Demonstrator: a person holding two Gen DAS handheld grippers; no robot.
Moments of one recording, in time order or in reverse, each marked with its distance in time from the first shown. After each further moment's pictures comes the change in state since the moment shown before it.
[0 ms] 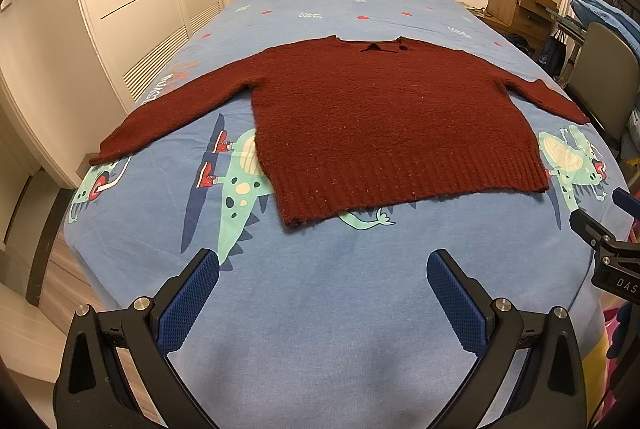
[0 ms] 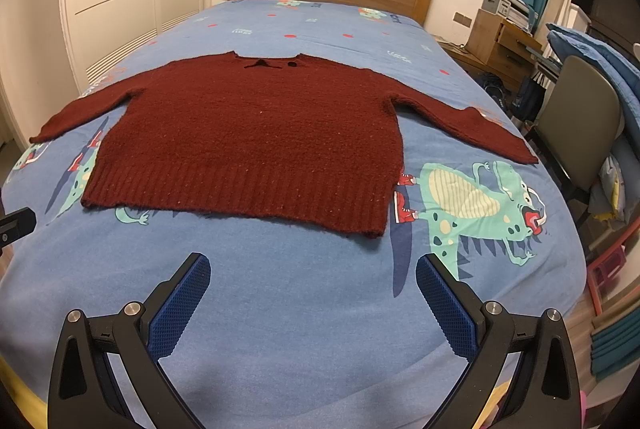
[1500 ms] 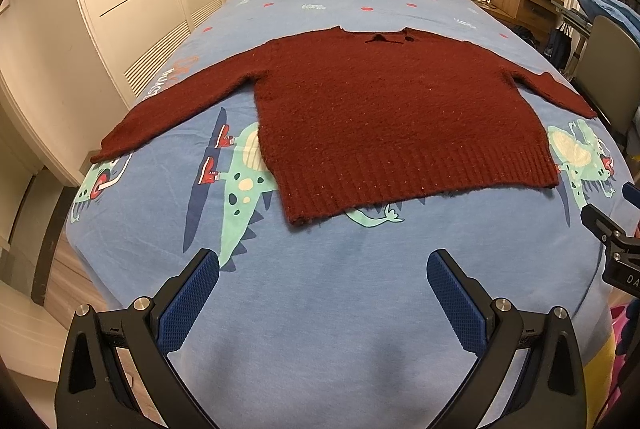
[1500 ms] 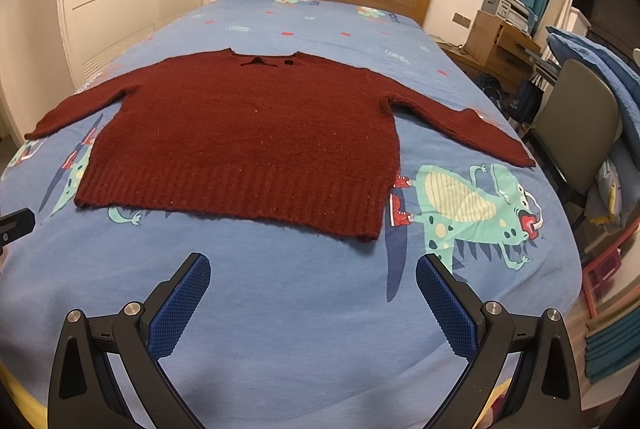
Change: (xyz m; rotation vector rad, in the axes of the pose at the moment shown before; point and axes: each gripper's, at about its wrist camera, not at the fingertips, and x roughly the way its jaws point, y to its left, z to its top) left arm 0.011 0.002 0.002 0.005 0.033 0.020; right arm 0.004 -0.003 0.006 -0.013 0.012 -0.020
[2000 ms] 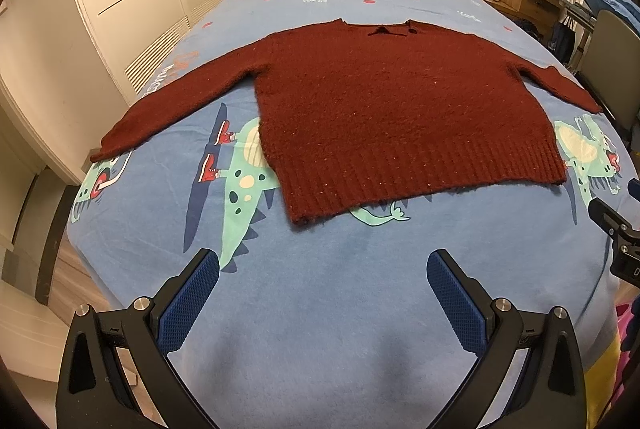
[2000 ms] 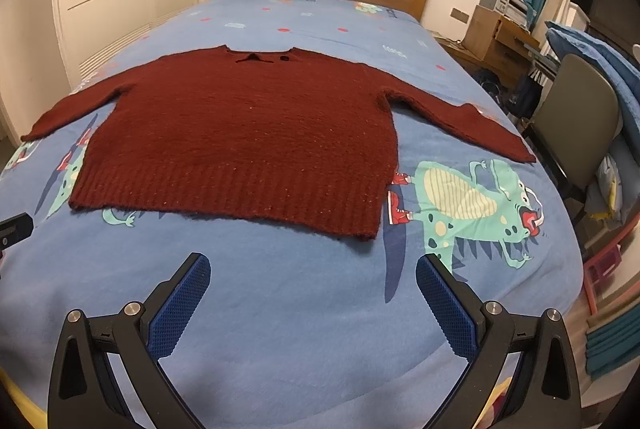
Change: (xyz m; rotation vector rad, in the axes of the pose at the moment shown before) left arm 0.010 0.001 0.004 -0.001 0.027 0.014; right arm 0.007 -0.004 0.001 0.013 0.012 -0.003
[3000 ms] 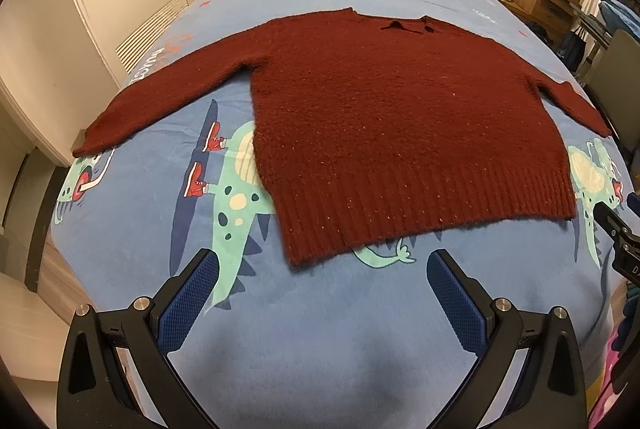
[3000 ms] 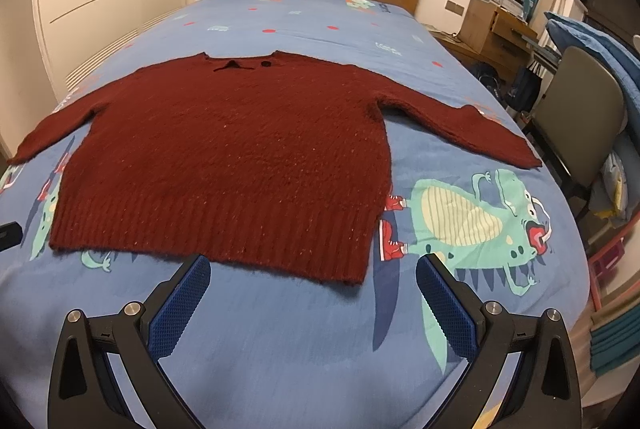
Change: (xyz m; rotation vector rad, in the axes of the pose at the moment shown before) left arm 0.035 0.015 0.047 -0.060 0.079 -0.036; right arm 0.041 -0.023 0.041 0.033 0.015 -0.001
